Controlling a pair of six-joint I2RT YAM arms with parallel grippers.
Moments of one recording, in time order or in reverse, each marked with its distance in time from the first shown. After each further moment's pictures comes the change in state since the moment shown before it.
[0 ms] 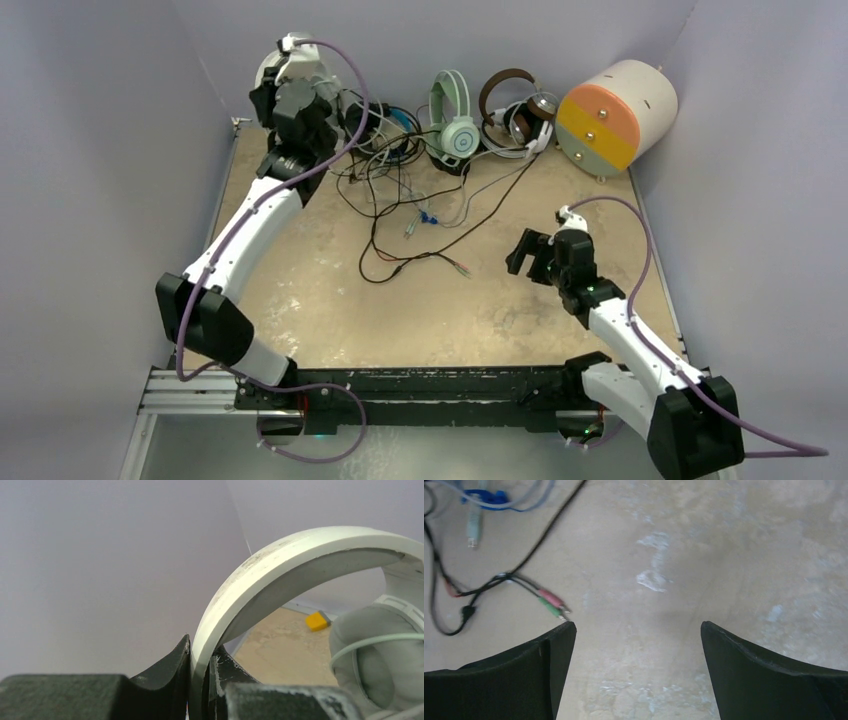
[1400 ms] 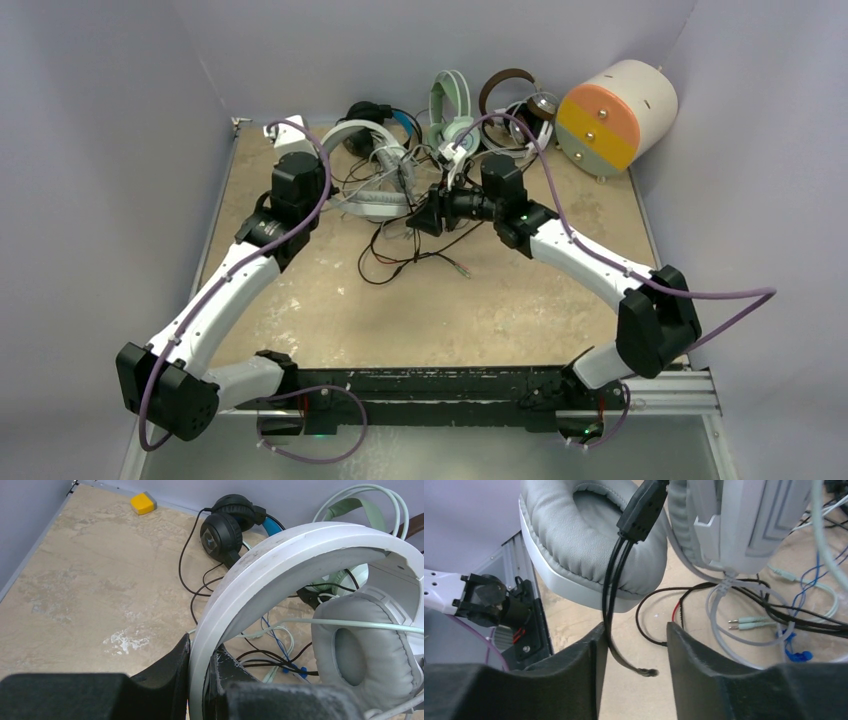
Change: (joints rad) left arm -0.049 -0.382 -0.438 -0.444 0.539 -0.958; right arm 0.332 0.562 0.670 0.247 -0.675 -0.305
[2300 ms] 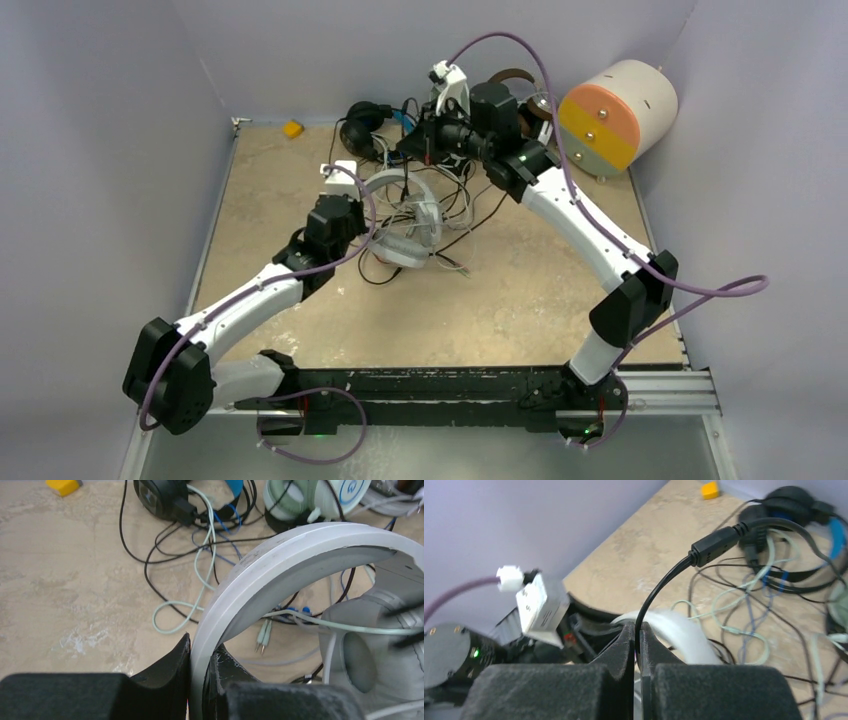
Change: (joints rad) left arm -0.143 0.028 -0.319 0.373 0.066 0.156; right arm 0.015 0.192 0.631 -0.360 0.195 0.084
